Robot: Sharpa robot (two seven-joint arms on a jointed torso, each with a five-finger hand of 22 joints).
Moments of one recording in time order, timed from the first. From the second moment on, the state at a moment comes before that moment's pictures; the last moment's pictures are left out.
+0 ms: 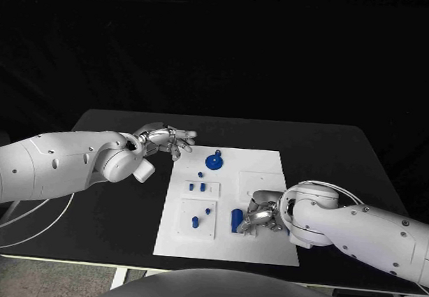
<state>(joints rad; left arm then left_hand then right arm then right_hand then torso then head) 1.12 -0.81 -0.19 1.25 -0.26 -0.10 0.19 0.81 -0.10 0.33 -0.17 0.05 0.81 0.17 0.34 0.46 1.23 0.07 0.13 0.26 1.15 -0.04 0.98 0.61 0.05 0.93 -0.12 0.82 1.27 1.02 -0.66 -0.16 1.50 -1.21 0.12 -0.44 0.72 -0.10 0.66 -0.22 0.06 1.09 0.08 0.26 0.58 1.16 -0.03 1.06 1.14 1.32 -0.13 1.19 1.22 0.15 1.38 -0.09 0.96 1.29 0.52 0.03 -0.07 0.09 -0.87</state>
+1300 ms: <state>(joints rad) 1.12 -0.81 -0.19 1.24 -0.28 -0.07 0.18 0.82 -0.09 0.33 -0.18 0.05 0.81 0.17 0.34 0.46 1.23 0.07 0.13 0.26 1.15 -0.04 0.97 0.61 0.05 0.93 -0.12 0.82 1.27 1.01 -0.67 -0.16 1.50 -1.20 0.14 -0.41 0.73 -0.16 0.63 -0.23 0.05 1.08 0.07 0.25 0.58 1.16 -0.03 1.06 1.15 1.32 -0.13 1.18 1.22 0.16 1.37 -0.09 0.96 1.29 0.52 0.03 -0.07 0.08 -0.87</state>
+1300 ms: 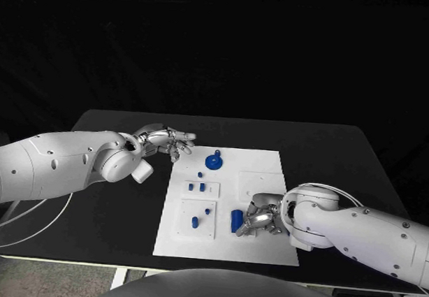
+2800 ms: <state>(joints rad) 1.12 -0.81 -0.19 1.25 -0.29 -0.07 0.18 0.82 -0.09 0.33 -0.19 0.05 0.81 0.17 0.34 0.46 1.23 0.07 0.13 0.26 1.15 -0.04 0.97 0.61 0.05 0.93 -0.12 0.82 1.27 1.10 -0.89 -0.12 1.52 -1.20 0.12 -0.44 0.73 -0.15 0.61 -0.21 0.05 1.08 0.08 0.26 0.59 1.16 -0.03 1.05 1.16 1.32 -0.13 1.16 1.21 0.16 1.37 -0.09 0.96 1.29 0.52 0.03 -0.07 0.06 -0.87</state>
